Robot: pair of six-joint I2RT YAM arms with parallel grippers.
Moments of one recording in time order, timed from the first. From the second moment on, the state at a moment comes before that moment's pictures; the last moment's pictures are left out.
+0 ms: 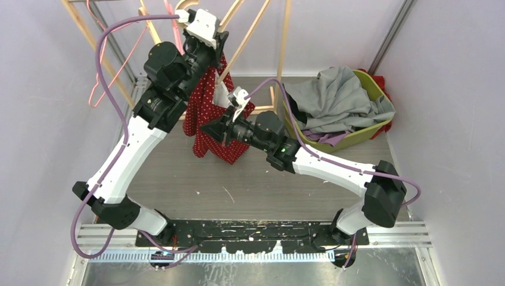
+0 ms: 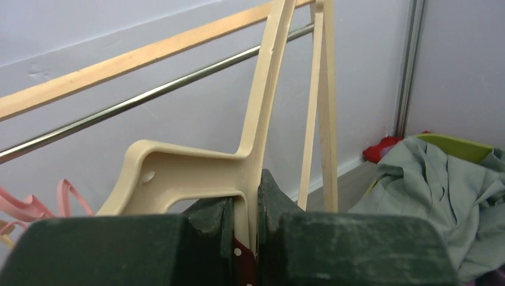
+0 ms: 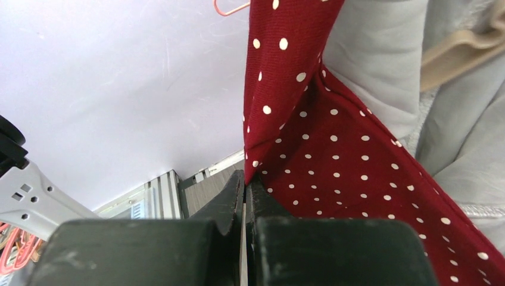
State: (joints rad) left arm -0.64 1.47 1.91 -0.17 -0.14 0.28; right arm 0.98 1.48 1.15 0.43 -0.20 0.36
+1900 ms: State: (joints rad) left arm -0.64 1.21 1.89 0.38 -0.08 0.21; right arm 0.92 1.57 1.05 -0.06 -0.21 0.27
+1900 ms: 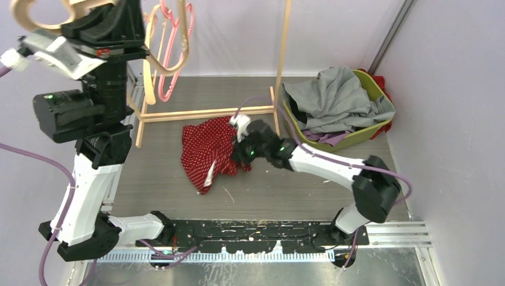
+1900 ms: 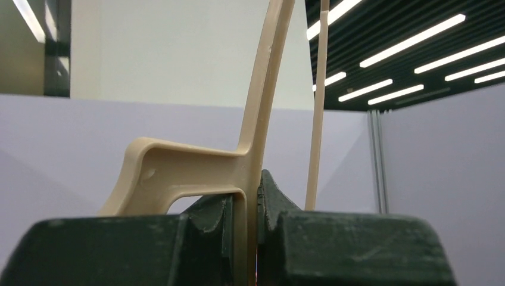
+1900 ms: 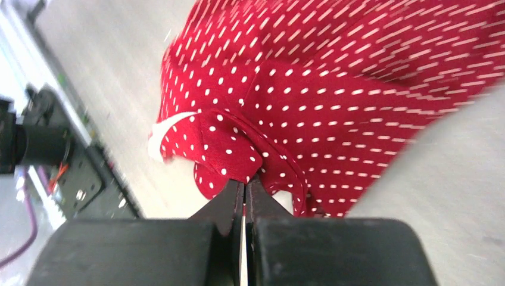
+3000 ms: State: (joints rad) left arm -0.64 1.00 1.44 -0.32 -0.19 0.21; right arm 0.25 1.55 2.20 -0.55 0.26 -0.15
